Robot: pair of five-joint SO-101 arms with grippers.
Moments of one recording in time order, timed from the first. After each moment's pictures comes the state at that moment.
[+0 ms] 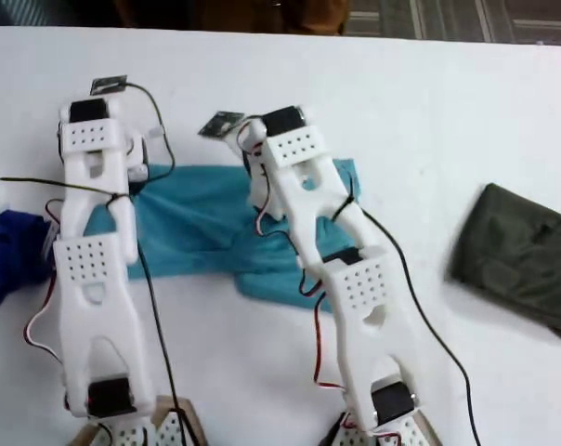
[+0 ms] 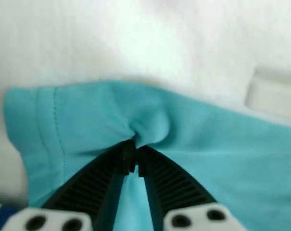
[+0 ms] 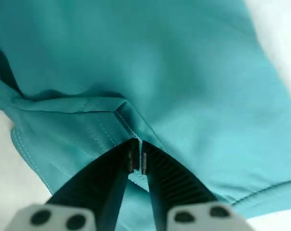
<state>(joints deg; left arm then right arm) -17.4 65.4 -63.2 94.2 3.6 -25.7 49.8 -49.8 100.0 36.4</state>
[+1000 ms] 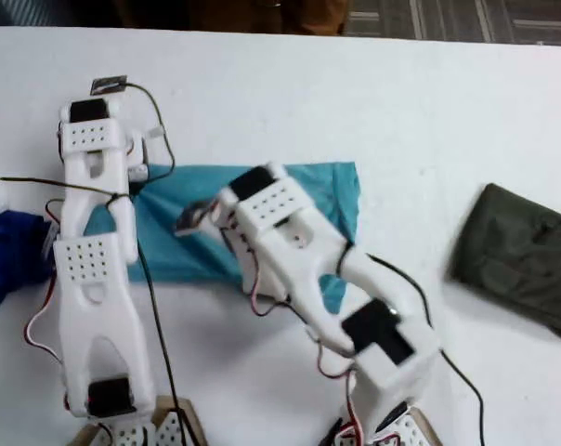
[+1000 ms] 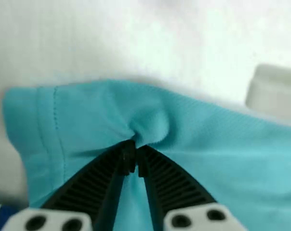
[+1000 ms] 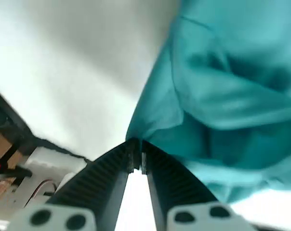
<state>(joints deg) -17.4 65.4 -63.2 94.2 3.6 -38.0 11.6 2.5 100.0 38.0</state>
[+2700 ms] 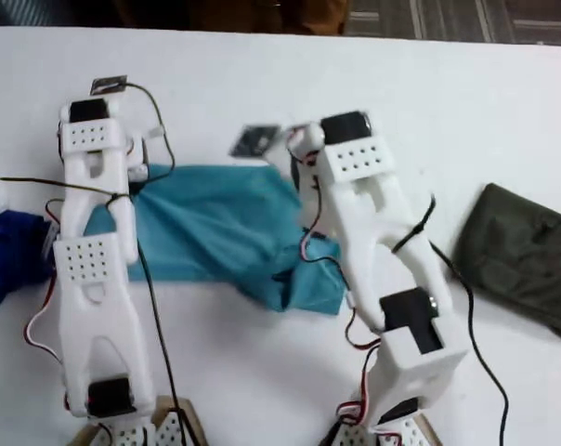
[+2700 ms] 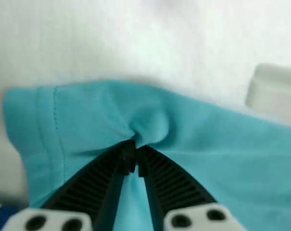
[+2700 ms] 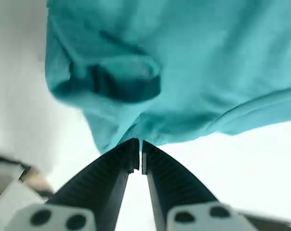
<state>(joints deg) -17.4 65.4 -63.2 94.2 3.6 -20.6 12.2 -14.2 99.8 51.6</state>
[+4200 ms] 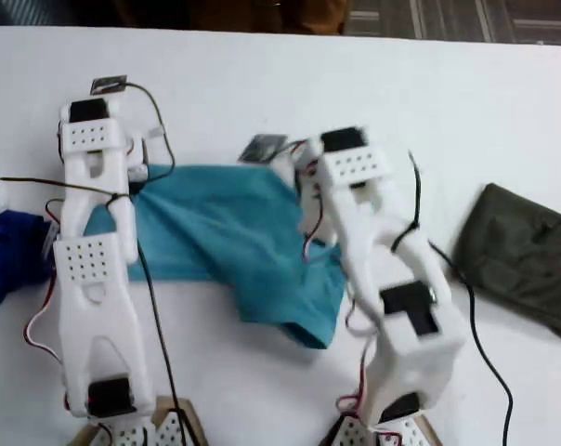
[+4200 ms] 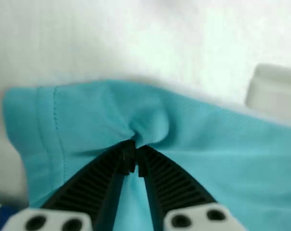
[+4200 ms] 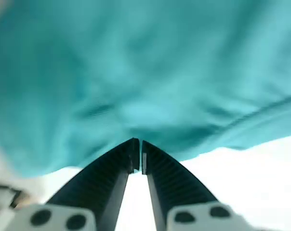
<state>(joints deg) -17.4 65.4 -63.2 94.2 3.6 -16.6 19.0 -6.1 89.0 49.1</state>
